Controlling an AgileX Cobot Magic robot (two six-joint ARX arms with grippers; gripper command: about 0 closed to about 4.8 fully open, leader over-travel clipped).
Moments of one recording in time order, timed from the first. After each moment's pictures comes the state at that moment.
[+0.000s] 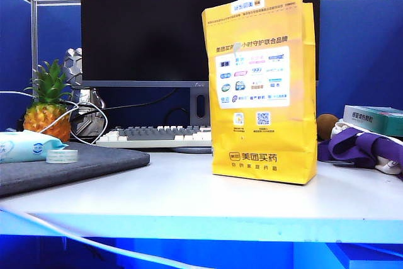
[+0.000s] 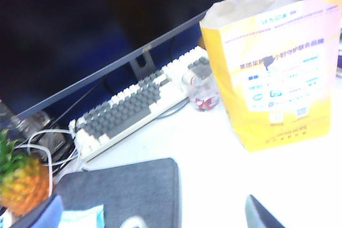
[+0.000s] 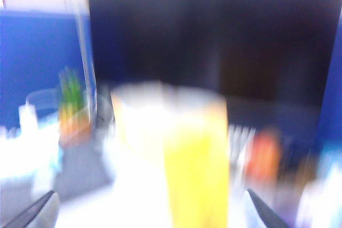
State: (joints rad) left arm -0.56 0.62 0.85 -0.39 -0.08 0.35; right arm 0.10 0.32 0.56 -0.05 -0.37 0.07
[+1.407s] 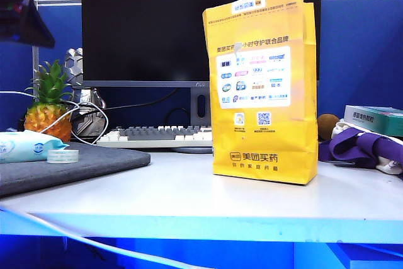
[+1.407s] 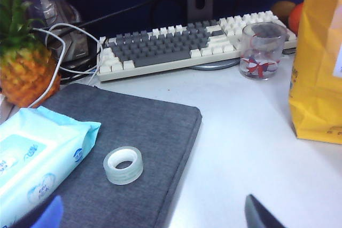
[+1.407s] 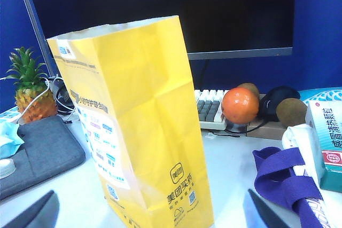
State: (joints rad) left arm -0.56 0.64 0.30 0.17 -0.33 0.05; right arm 0.10 0.32 0.17 0.26 -0.25 0.16
